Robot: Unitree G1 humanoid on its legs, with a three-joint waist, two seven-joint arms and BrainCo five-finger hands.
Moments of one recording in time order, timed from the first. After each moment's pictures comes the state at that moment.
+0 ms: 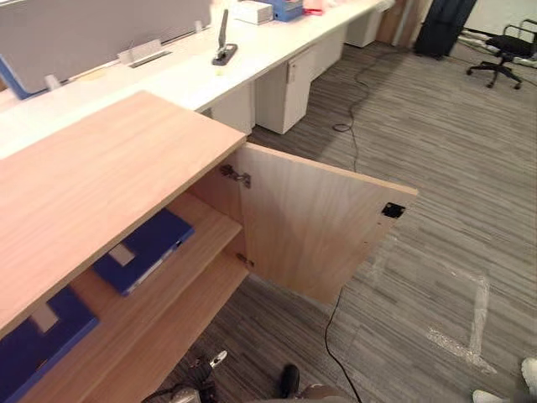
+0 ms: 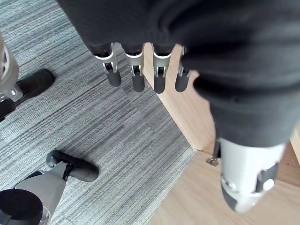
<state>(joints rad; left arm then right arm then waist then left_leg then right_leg) 0.00 0.00 0.22 1.12 -0.13 -0.05 0.05 0.05 -0.02 -0.82 1.20 0.37 0.03 -0.10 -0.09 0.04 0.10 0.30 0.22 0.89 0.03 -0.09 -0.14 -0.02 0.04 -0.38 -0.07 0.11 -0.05</state>
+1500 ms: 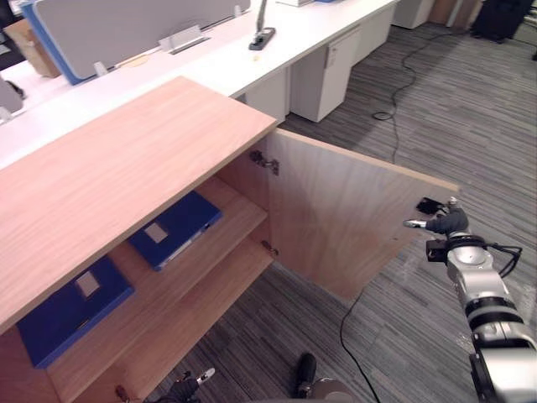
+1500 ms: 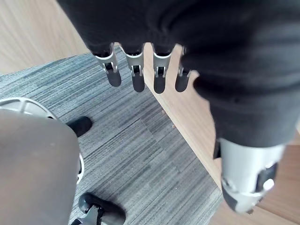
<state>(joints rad) 0.05 0.09 0.18 1.13 -0.08 -0.05 0.02 -0.37 -0.68 0.09 0.56 0.04 0.01 -0.07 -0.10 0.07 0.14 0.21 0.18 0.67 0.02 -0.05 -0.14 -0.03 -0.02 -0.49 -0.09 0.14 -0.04</state>
